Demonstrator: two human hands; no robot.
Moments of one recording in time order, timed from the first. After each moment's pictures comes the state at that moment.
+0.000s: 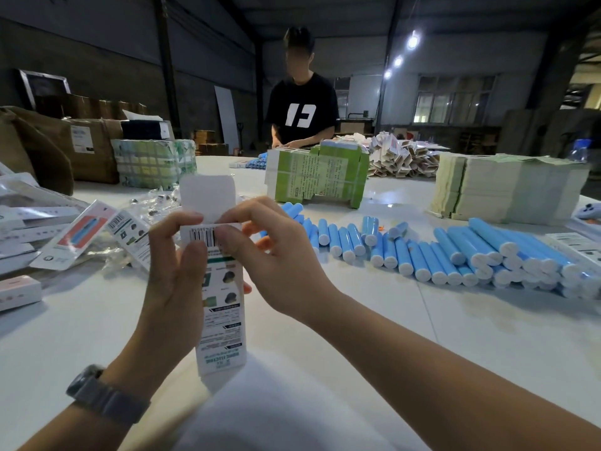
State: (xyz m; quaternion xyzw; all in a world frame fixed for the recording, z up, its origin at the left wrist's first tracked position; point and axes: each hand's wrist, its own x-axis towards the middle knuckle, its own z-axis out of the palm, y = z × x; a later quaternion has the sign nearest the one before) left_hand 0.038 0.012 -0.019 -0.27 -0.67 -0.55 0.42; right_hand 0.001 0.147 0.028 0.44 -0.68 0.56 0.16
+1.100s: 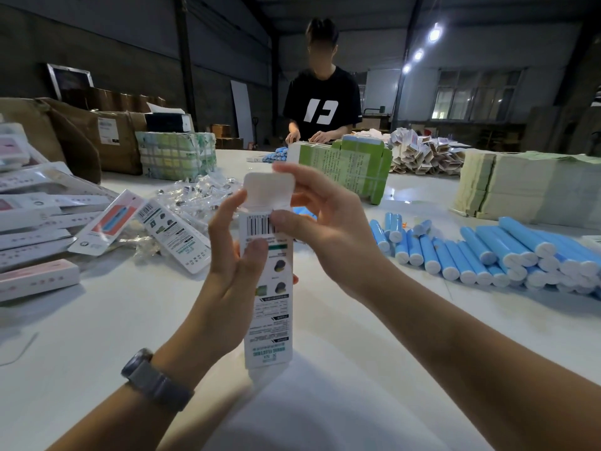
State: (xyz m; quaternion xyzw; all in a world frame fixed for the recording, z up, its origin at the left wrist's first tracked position) left_hand 0.043 0.019 -0.020 -0.26 -0.67 -0.62 0.31; right_hand -0.012 0.157 0.037 0.45 -0.62 0.64 0.09
